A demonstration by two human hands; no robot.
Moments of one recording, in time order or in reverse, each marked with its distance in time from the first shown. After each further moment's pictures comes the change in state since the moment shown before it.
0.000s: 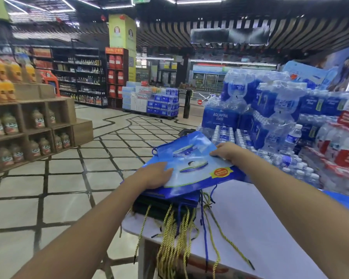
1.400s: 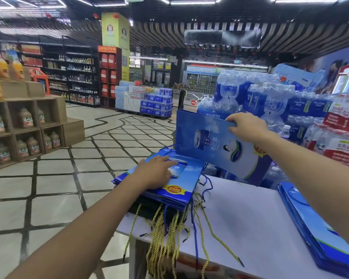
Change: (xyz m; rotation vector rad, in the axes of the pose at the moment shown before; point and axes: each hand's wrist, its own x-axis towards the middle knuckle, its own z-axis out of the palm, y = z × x) left_hand 0.001 0.025 0.002 0.196 0.075 0.148; right_hand -0.010 -0.002 -0.099 -0.682 0.409 -0.413
